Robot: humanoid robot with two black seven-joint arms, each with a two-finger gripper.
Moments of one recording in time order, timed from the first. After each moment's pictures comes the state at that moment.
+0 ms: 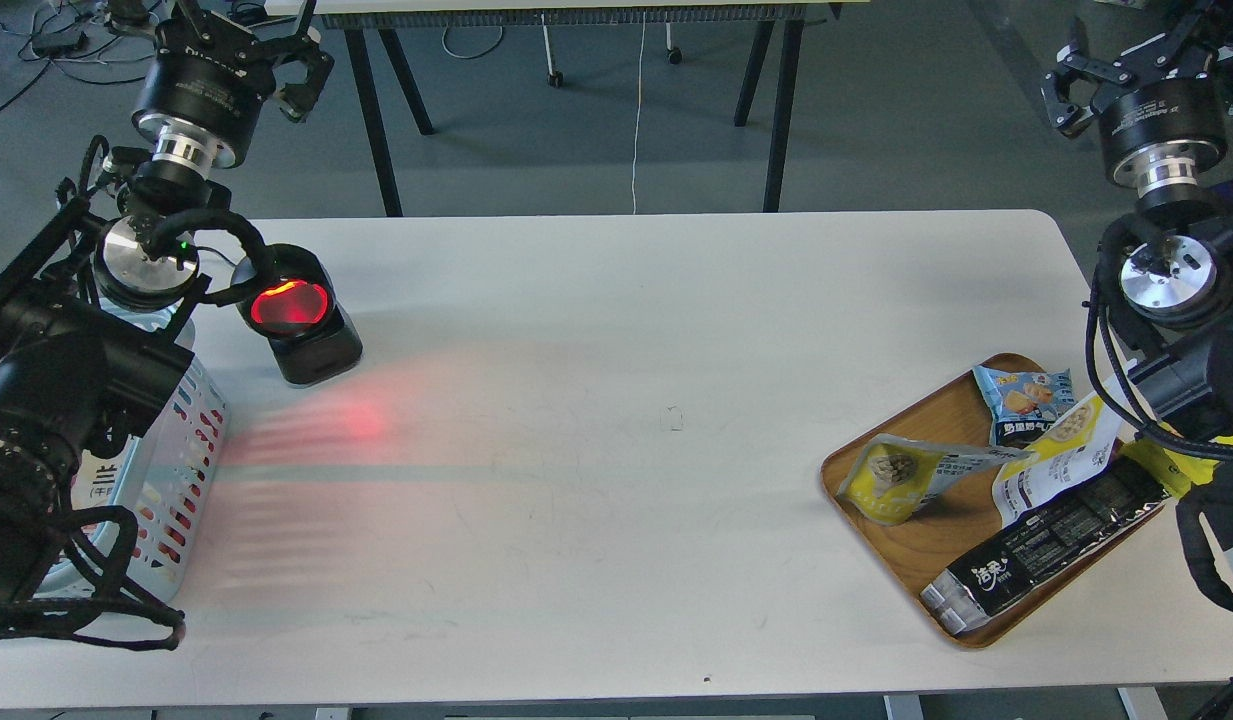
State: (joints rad) left arm -0.90 0.29 -1.00 -0.58 -0.14 -0.49 -0.21; right arm 0.99 -0.30 0.75 0.30 0.17 0.47 0.49
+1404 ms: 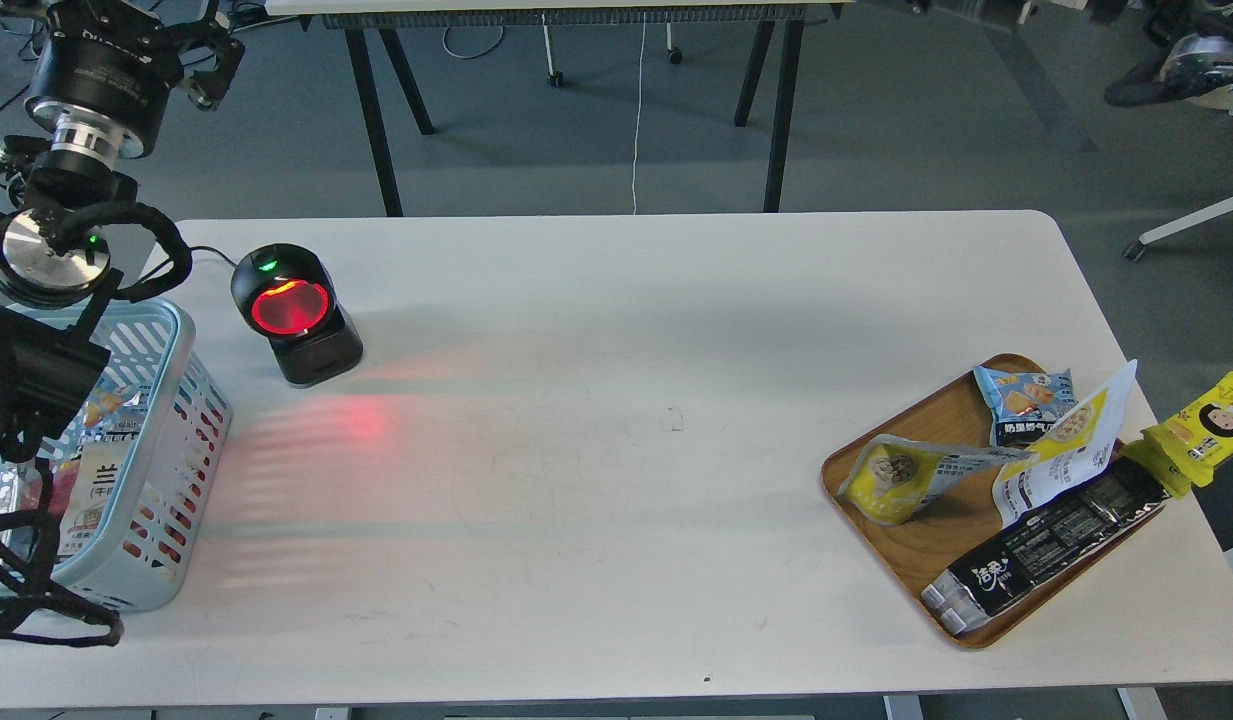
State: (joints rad) left arm -0.88 0.42 -1.00 -0.60 -0.14 -0.49 -0.21; right arm 1.64 -0.60 -0.15 1.03 -0.59 0.39 0.49
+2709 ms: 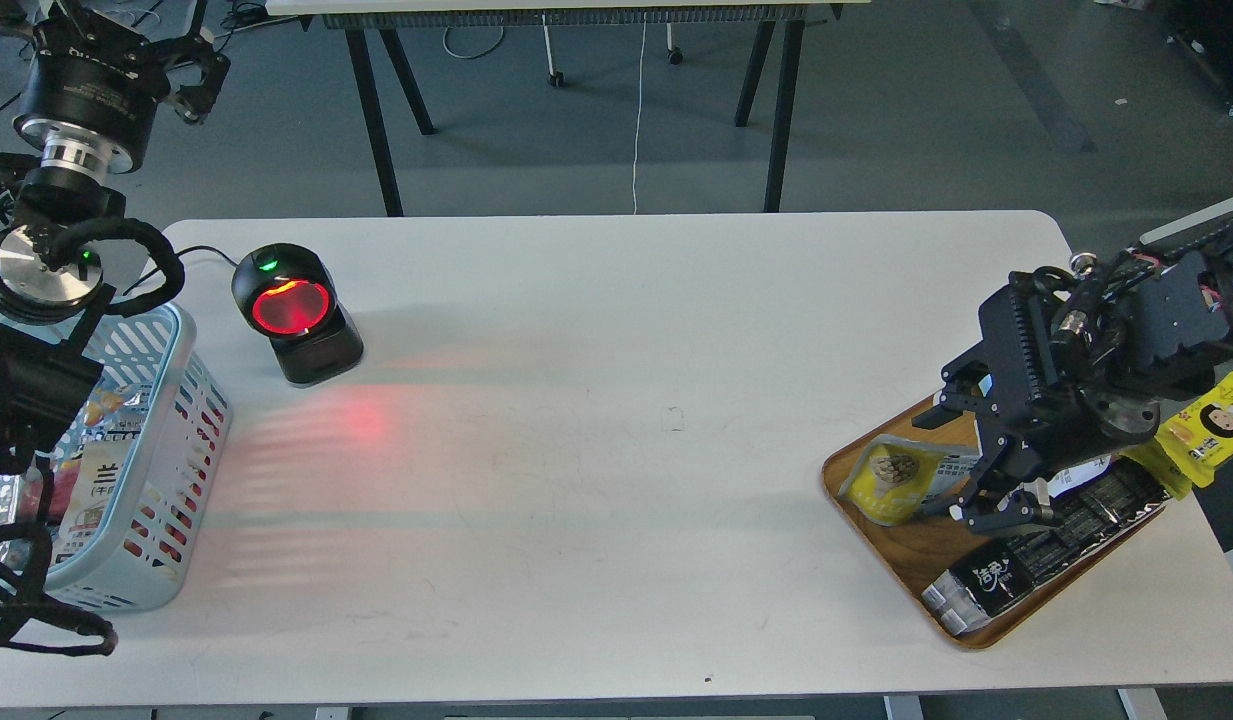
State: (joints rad) left arm -0.86 0.43 -1.00 -0.60 -0.14 -0.49 -0.24; right arm 1.93 -0.75 -0.97 1.64 -1.99 0.06 0.49
